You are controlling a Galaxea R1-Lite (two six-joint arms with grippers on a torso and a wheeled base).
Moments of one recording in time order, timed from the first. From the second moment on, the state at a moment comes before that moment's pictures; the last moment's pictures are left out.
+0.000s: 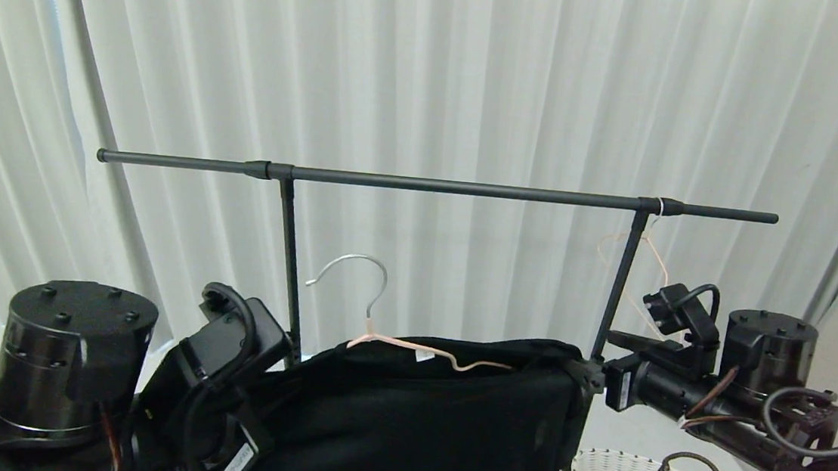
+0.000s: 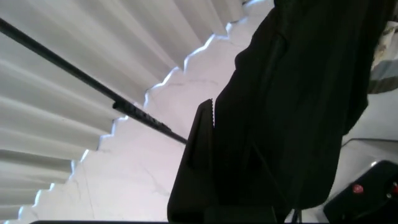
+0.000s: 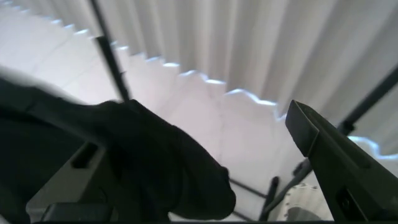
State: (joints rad) left arm -0.58 1.39 -0.44 -0.41 0.08 0.37; right arm 0.44 1.82 -0.46 -1.08 0.20 0.09
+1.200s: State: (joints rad) left arm -0.66 1.50 -0.33 -0.70 -0.14 0.37; right arm 0.70 1.45 -0.71 -0.27 0.53 -0.13
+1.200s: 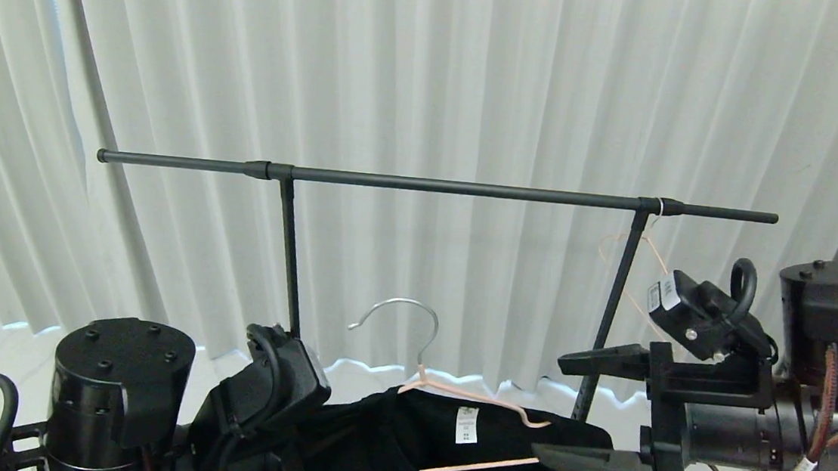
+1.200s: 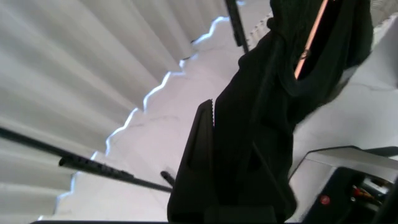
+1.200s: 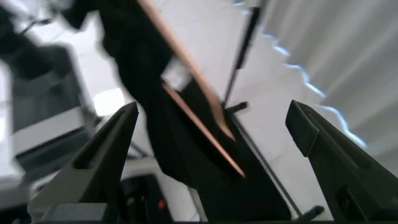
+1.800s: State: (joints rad) left arm -0.76 1.50 -0.34 -0.74 -0.15 0.37; right arm 0.79 1.59 -0.80 -0.05 0.48 -0.37
